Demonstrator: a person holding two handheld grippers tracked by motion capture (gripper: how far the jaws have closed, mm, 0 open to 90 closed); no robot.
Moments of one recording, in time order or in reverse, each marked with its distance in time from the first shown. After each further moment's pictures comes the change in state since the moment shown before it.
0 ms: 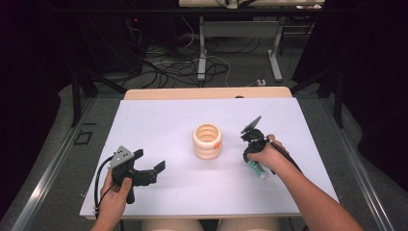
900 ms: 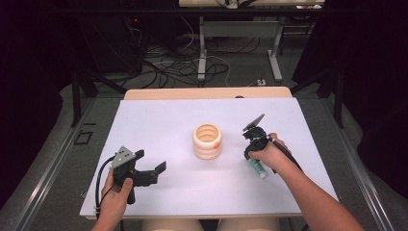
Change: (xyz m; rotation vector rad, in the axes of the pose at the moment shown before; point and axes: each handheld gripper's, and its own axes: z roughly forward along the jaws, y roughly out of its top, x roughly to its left) left arm -0.001 -0.001 0.002 0.015 -0.002 0.005; right arm -0.004 0.001 -0.008 -0.040 0.006 0.022
